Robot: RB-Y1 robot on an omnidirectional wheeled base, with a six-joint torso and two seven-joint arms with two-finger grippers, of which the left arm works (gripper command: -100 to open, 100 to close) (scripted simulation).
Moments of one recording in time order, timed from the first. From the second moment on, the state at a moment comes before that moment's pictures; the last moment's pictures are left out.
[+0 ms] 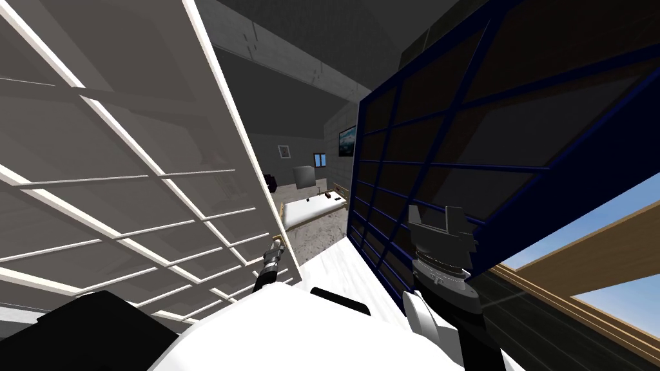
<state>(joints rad) 0.14 0.29 -0.02 -0.79 0.75 -0.90 1.37</state>
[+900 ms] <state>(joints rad) 0.16 0.32 -0.11 -0.82 0.69 -0.89 1.43</state>
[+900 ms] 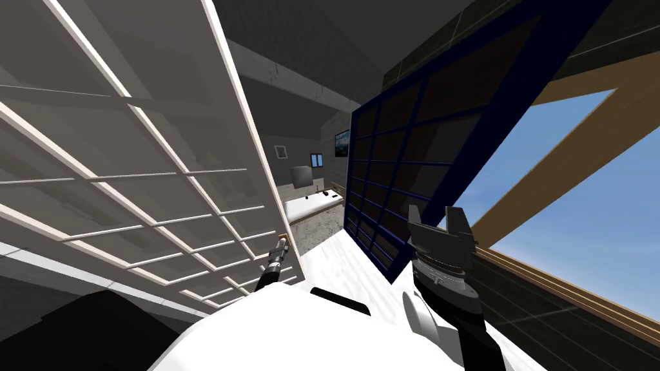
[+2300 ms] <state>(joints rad) 0.23 0.41 -0.28 -0.88 0.60 -0.95 1.56</state>
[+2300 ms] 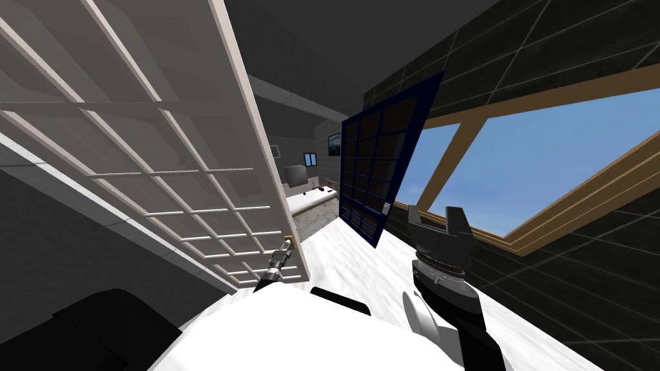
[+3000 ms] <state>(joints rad) 0.26 0.46 -0.34 -0.87 0.57 -1.00 1.63</state>
